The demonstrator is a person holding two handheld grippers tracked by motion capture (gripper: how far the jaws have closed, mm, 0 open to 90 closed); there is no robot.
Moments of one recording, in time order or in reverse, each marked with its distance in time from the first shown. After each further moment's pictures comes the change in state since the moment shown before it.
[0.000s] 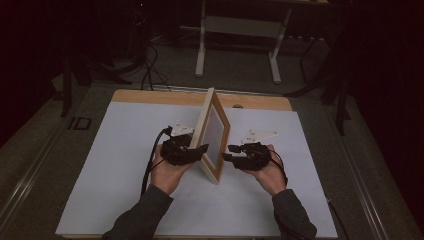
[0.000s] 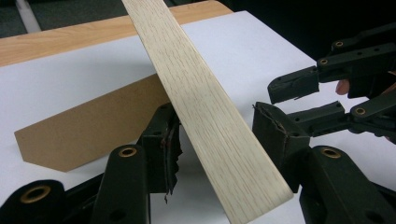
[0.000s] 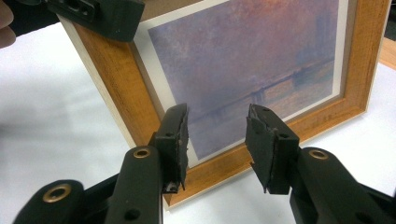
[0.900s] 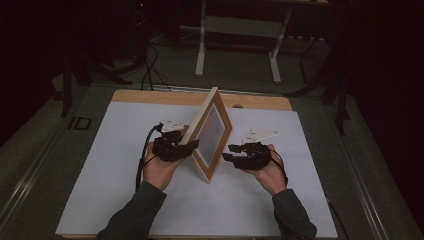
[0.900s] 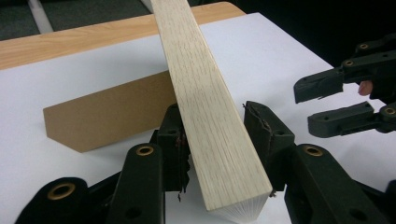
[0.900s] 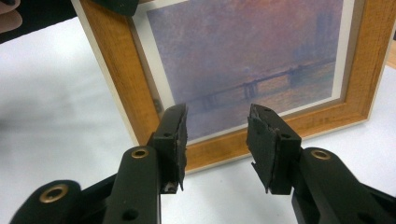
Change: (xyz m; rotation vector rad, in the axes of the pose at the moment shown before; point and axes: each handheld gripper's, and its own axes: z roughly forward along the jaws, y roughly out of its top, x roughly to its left) left arm 0.022 -0.001 -0.008 -0.006 0.027 -0.016; right arm -0.002 0.000 0.000 0.000 0.004 0.004
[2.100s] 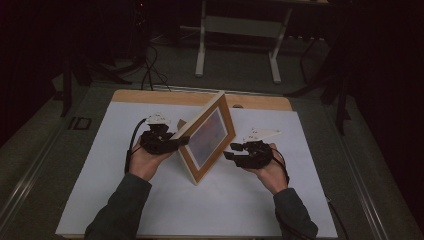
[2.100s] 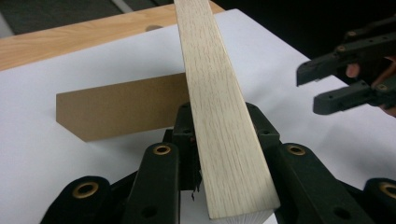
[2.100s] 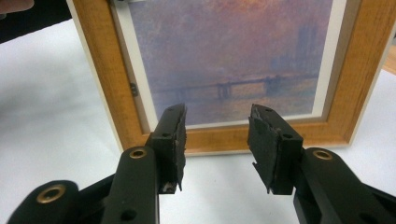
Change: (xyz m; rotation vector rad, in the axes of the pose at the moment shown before) left arm 0.042 0.002 -0.007 0.015 -0.163 0.026; right arm -0.004 0.002 -0.003 -0.003 -0.012 0.000
